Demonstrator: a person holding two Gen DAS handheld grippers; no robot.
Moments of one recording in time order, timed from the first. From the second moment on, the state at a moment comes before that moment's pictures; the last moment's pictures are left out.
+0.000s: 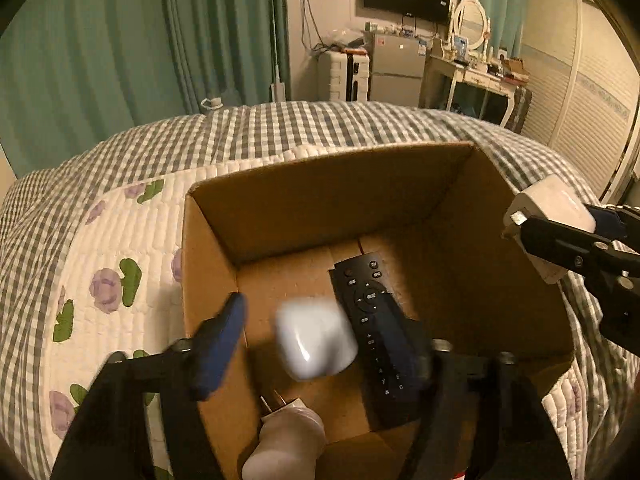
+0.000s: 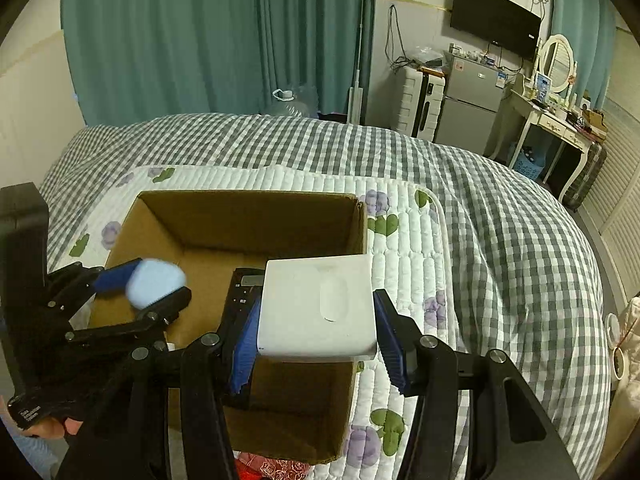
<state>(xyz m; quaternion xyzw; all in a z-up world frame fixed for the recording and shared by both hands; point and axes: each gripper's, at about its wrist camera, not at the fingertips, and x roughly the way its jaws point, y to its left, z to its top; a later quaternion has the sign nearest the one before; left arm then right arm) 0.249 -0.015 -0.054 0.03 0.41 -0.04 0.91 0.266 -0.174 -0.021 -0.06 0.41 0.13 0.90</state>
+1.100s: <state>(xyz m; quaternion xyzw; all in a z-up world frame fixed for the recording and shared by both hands) 0.132 0.024 0.047 -0.01 0.36 -0.01 0.93 0.219 -0.177 0.042 -0.07 0.41 0.08 0.91</state>
